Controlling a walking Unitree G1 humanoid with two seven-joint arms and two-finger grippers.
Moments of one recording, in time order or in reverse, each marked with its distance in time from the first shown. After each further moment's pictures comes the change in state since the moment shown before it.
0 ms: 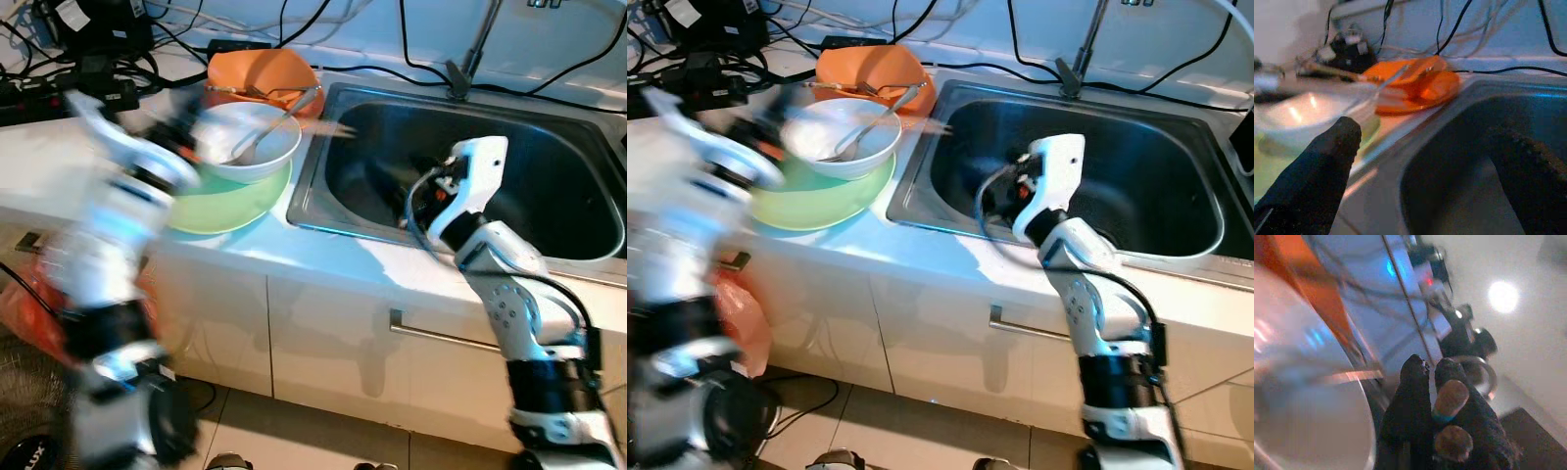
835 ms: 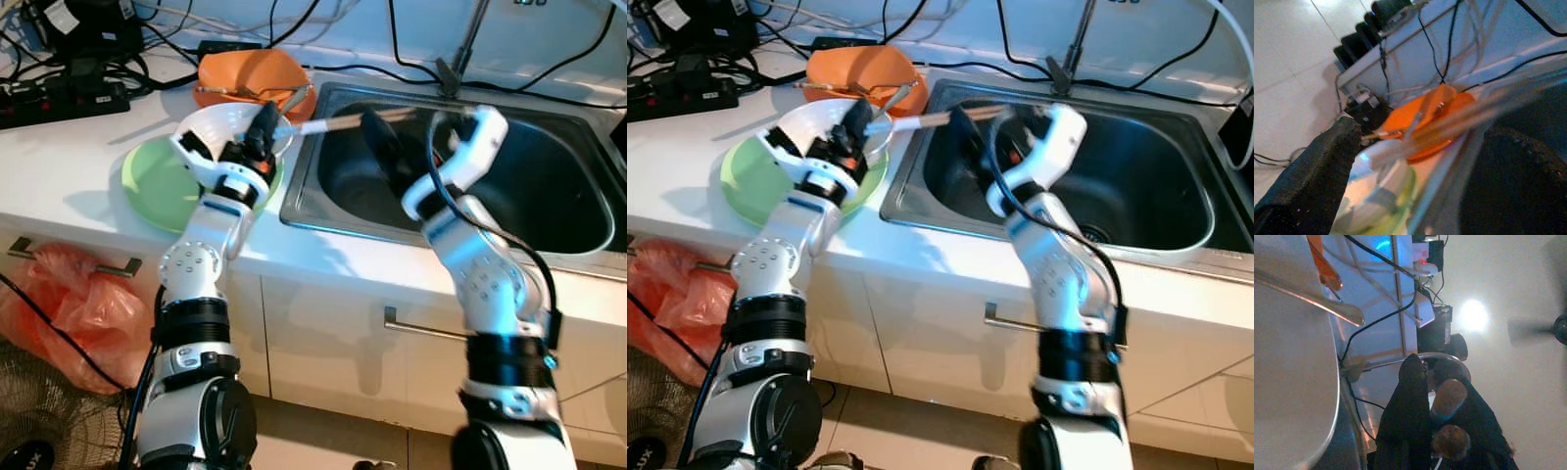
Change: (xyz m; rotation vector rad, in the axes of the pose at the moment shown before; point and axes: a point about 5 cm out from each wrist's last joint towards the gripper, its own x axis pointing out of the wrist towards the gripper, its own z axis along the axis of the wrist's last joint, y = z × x) left arm 0.031 0.015 -0.059 -0.265 -0.047 -0.031; right arm 0.029 0.028 0.018 0.384 -0.124 -0.038
